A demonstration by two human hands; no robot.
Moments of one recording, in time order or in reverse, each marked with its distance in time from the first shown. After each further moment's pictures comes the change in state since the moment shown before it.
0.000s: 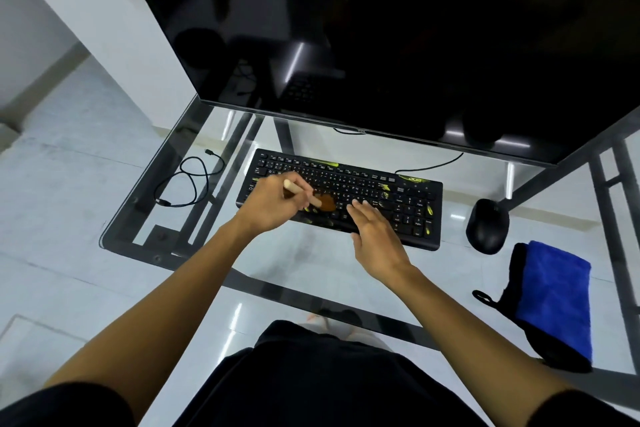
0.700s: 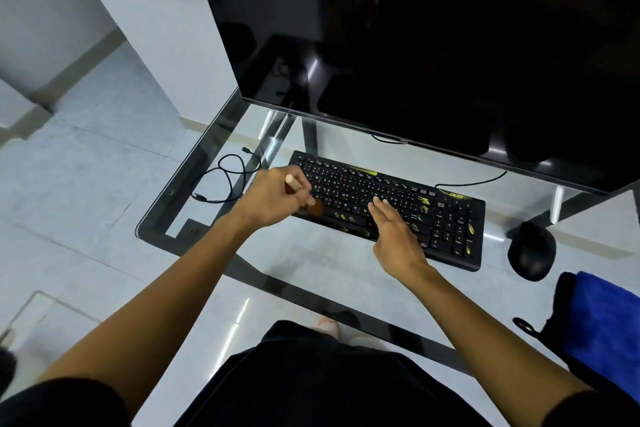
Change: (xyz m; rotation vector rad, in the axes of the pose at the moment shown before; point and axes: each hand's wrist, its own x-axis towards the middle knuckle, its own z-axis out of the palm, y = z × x) left_hand -0.005 -0.027 -0.055 0.083 0.061 -0.044; right_hand 0.031 -0.026 0.010 0.048 -0.021 0.051
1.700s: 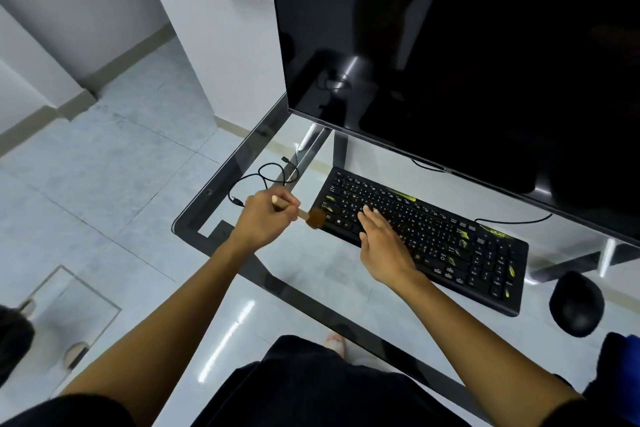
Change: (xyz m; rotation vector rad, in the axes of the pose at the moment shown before) left_hand -0.022 -0.060 -0.026 -0.202 0.229 -0.212; right_hand 0.040 -0.063 0.022 -0.051 -0.134 -0.109
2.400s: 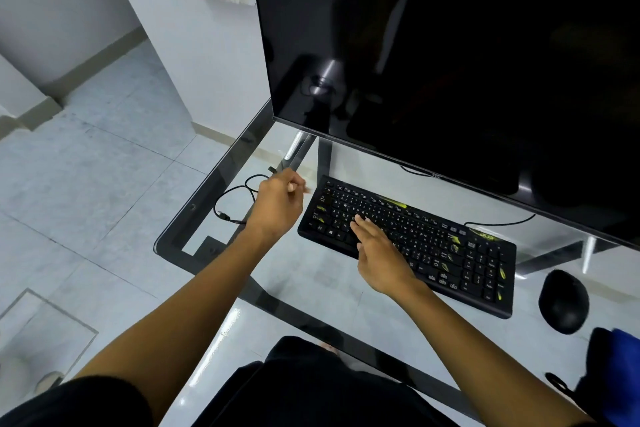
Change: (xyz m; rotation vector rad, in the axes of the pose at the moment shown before) left_hand 0.049 0.016 0.024 0.056 0.130 0.191; right_hand 0.001 0.004 -0.004 0.059 -0.027 0.014
